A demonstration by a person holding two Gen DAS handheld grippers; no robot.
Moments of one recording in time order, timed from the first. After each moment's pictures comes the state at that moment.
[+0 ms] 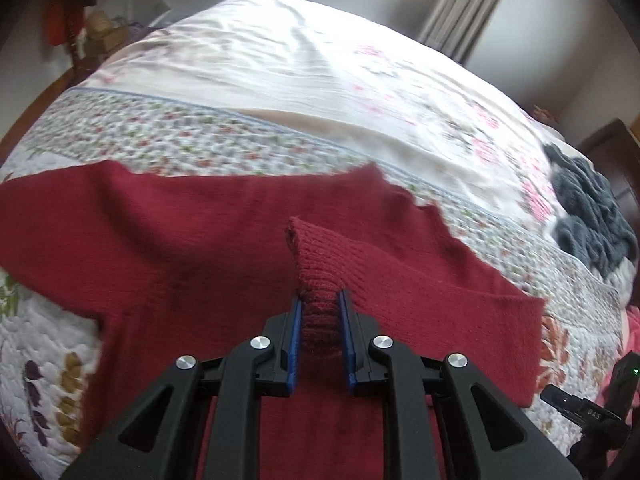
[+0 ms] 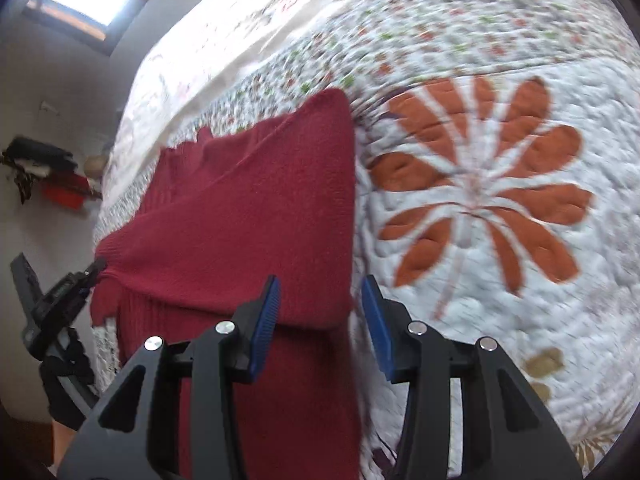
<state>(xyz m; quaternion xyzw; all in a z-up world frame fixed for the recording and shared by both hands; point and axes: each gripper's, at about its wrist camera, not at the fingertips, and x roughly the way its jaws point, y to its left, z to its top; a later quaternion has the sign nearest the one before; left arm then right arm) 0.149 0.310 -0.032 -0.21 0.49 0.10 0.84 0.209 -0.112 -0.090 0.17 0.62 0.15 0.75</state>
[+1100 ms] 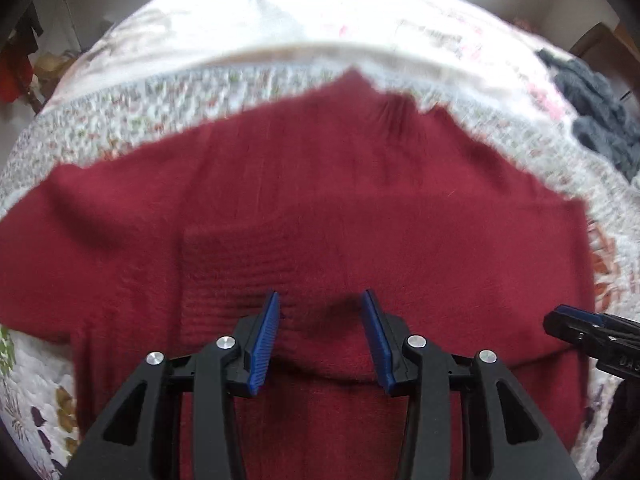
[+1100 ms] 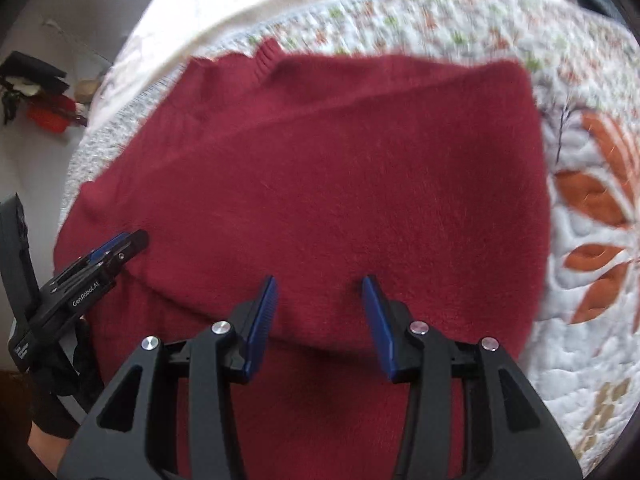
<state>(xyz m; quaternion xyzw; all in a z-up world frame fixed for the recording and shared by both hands) 0.158 0.278 -0.102 -0.09 0.57 0.04 0.81 0.212 0.025 -0.118 0.07 0.65 0.18 0.73</state>
